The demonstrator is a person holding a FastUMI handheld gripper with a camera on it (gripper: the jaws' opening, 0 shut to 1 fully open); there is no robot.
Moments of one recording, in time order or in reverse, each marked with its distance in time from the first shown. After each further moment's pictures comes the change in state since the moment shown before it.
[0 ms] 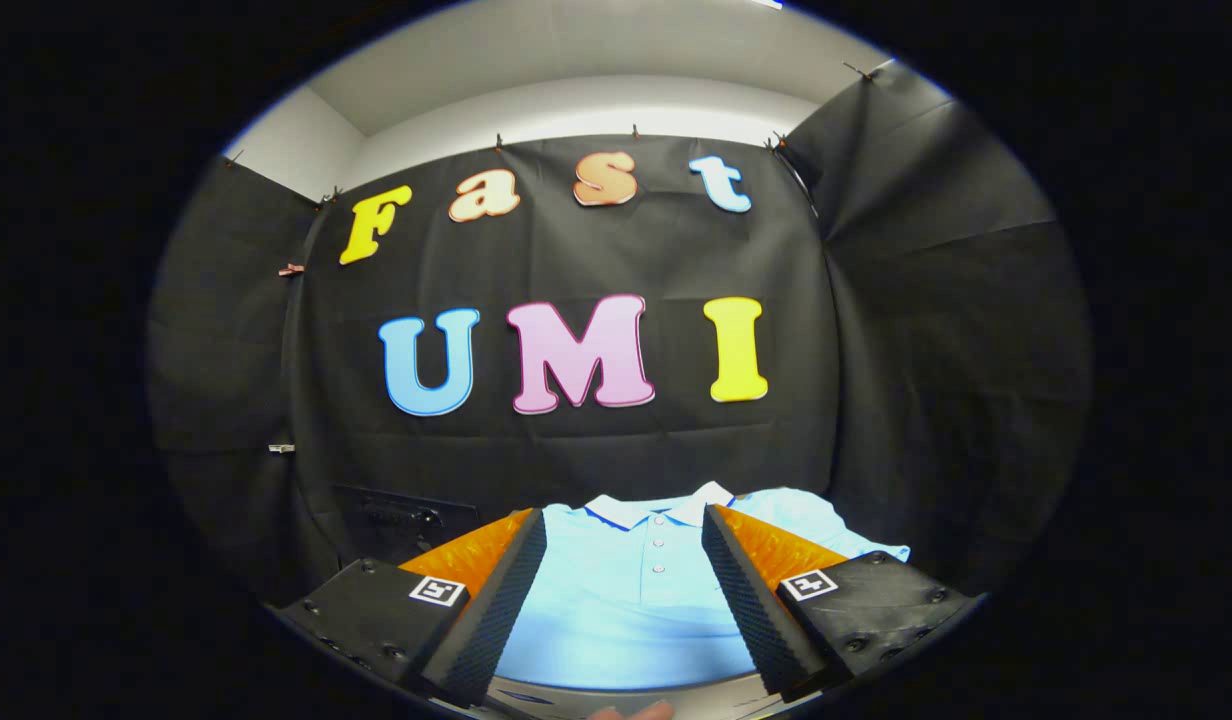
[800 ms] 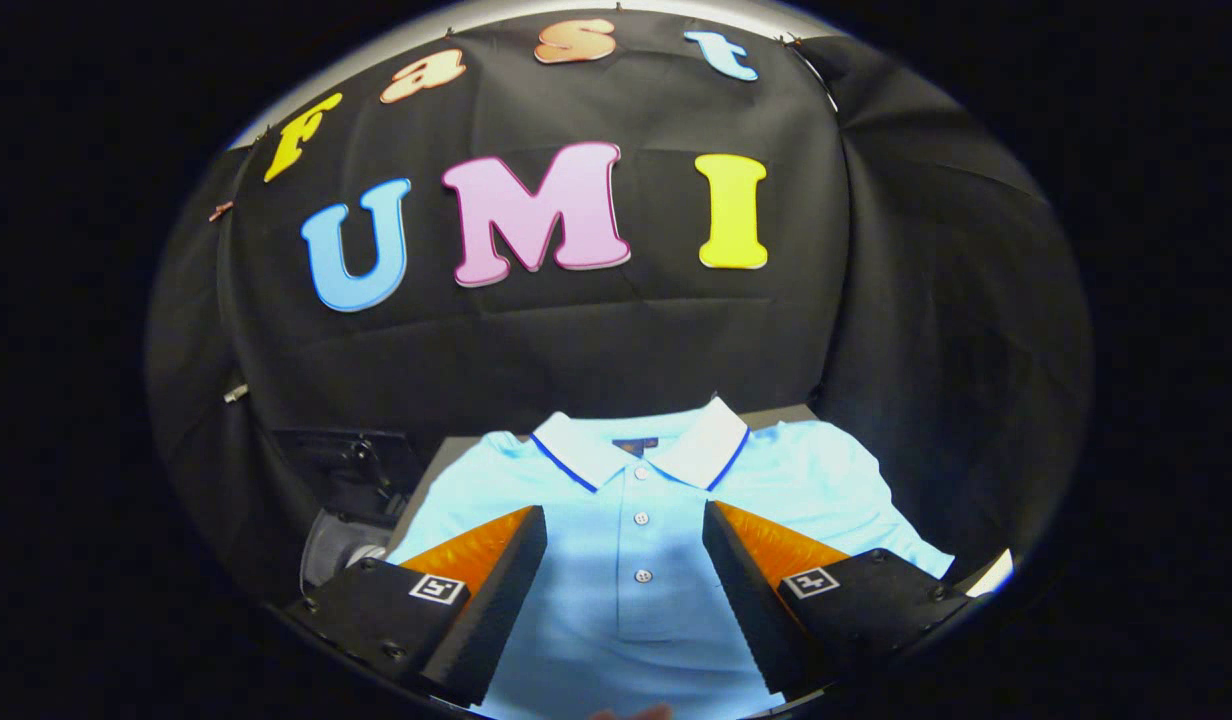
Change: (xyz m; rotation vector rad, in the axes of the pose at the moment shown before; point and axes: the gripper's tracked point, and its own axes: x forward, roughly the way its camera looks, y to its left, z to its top) arm 0.092 -0.024 -0.072 -0.016 0.475 -0.109
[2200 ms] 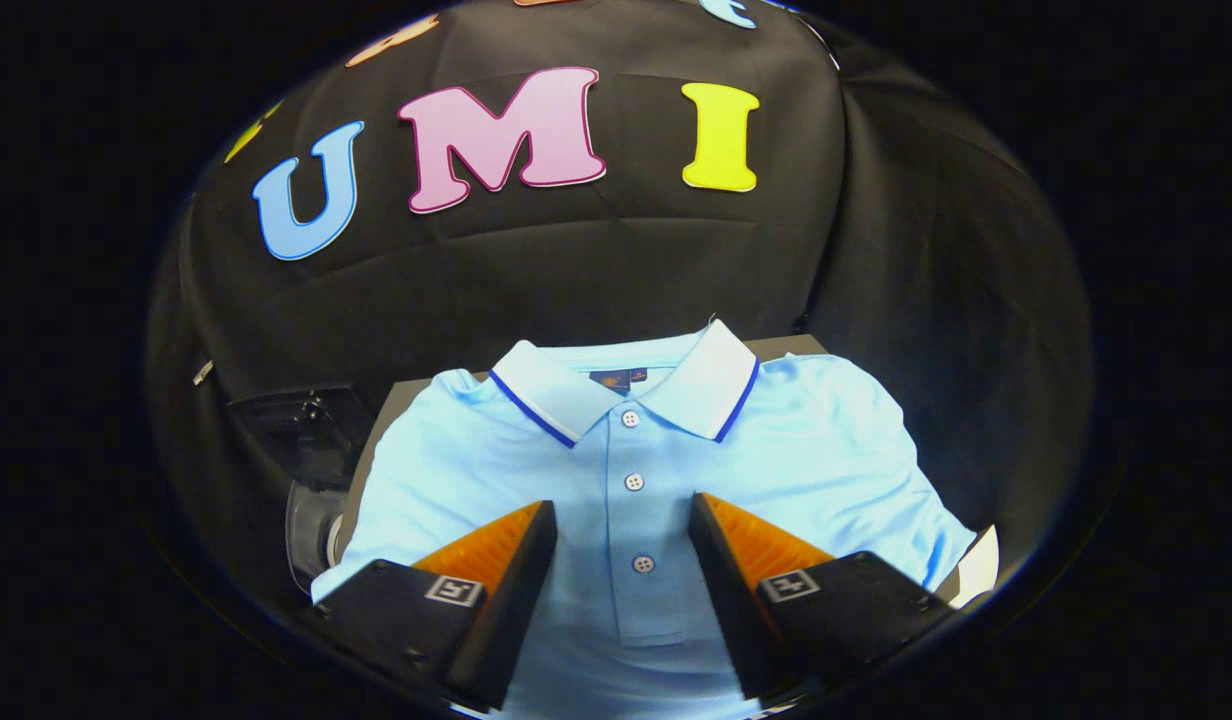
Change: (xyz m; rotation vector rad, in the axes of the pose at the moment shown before) arm 0.025 -0.010 -0.036 0.005 0.211 -0.110
